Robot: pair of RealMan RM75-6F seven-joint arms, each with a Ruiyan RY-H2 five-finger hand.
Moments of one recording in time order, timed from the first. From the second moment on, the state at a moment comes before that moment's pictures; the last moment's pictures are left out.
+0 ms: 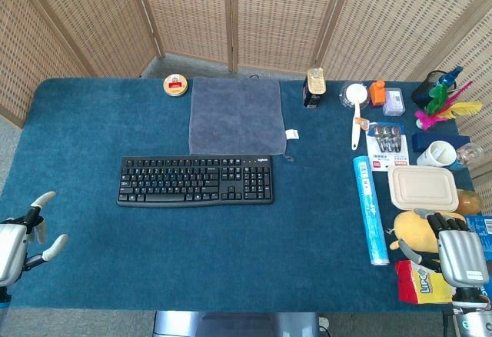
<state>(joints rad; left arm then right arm) -0.03 -1.06 0.00 -1.86 1.58 1.60 0.17 0.04 -1.20 0.06 -1.54 -1.54 1.55 -0.04</state>
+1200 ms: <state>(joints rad) -0.25 -0.99 -0.07 -1.93 1.40 1.22 0.40 0.02 -1.19 0.05 -1.54 -1.54 1.56 -0.01</state>
